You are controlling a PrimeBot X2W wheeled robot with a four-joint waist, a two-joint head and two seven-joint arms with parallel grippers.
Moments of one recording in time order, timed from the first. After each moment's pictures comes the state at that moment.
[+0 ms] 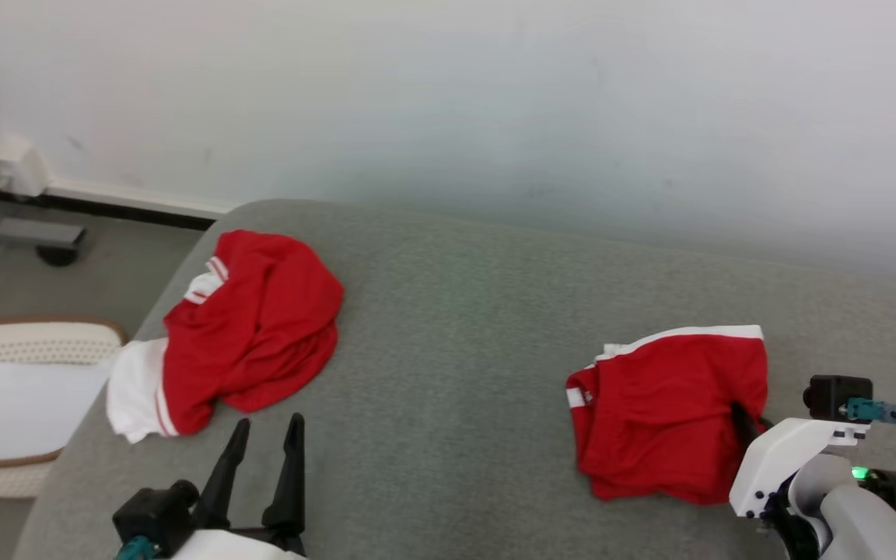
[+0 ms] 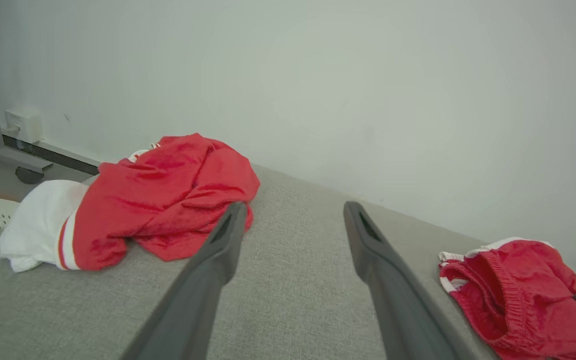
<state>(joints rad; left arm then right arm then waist) -0.09 0.05 -0.08 0.26 -0.32 -0.13 -0.26 -0.60 -0.12 0.28 1.08 0.60 0.13 -0.01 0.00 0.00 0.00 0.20</state>
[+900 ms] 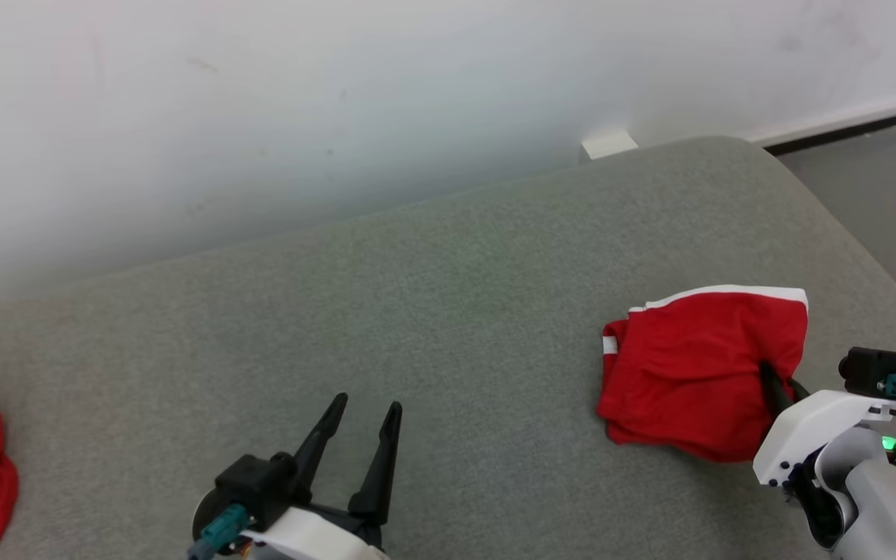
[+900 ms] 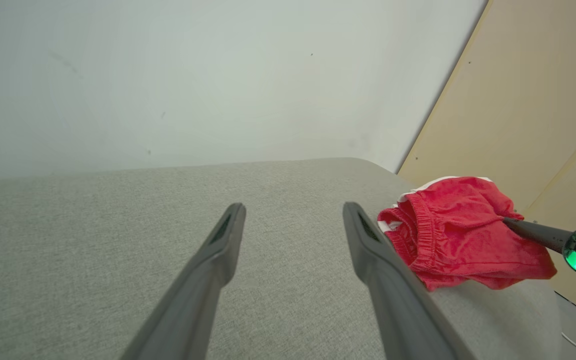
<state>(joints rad) -0.17 0.05 -0.27 0.27 -0.27 -0.13 -0.26 -0.64 -0.18 0.33 1.04 0.68 0.13 -0.08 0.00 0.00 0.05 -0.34</state>
